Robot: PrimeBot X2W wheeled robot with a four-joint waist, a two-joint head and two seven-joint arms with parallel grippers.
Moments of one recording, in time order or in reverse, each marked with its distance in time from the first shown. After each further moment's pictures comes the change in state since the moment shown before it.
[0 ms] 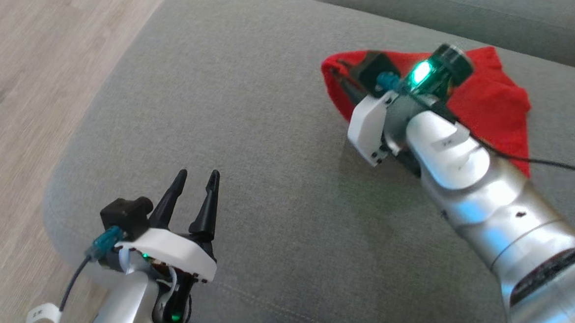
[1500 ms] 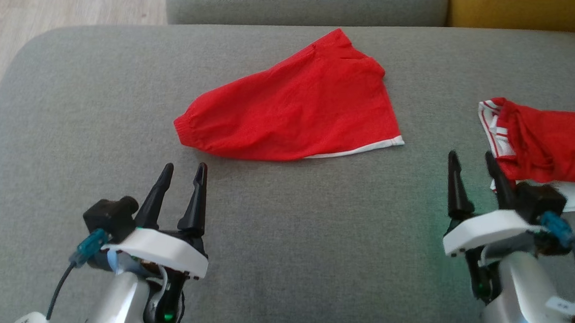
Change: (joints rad) left arm 0.034 -0.001 0.043 -0.086 0.011 0.016 0.000; right arm 0.722 0.010 -0.885 -0.484 -0.059 0.000 -0.150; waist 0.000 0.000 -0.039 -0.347
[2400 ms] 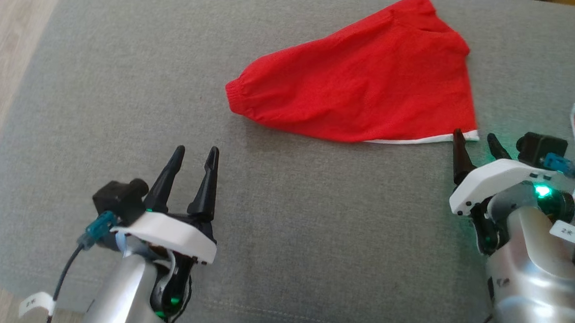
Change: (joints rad) left arm -0.059 0.000 -0.036 0.014 0.000 -0.009 0.000; right arm -0.242 0.010 -0.112 0.260 -0.020 0.000 0.205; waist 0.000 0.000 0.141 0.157
